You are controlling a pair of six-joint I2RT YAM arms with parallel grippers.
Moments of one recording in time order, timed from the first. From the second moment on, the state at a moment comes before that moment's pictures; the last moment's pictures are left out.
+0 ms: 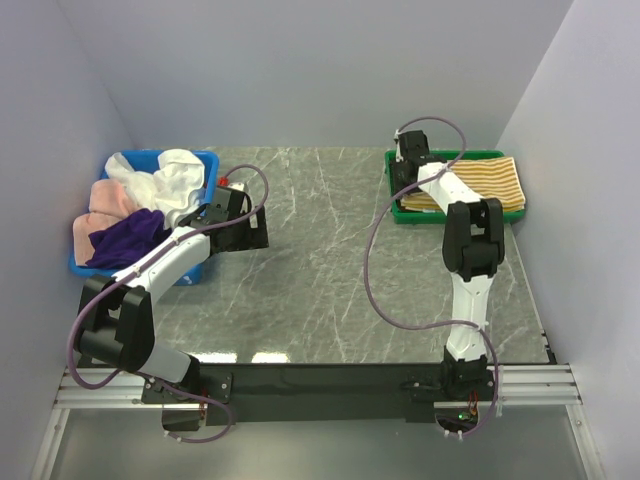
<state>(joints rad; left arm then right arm) -0.35 1.45 1.00 -0.45 -0.08 -0.41 0.16 2.18 1.77 -0.52 0.13 0.01</state>
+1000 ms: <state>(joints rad) -0.34 0.50 0.80 -0.42 -0.52 -0.49 0.17 0.27 0.76 -0.49 0.33 0.41</state>
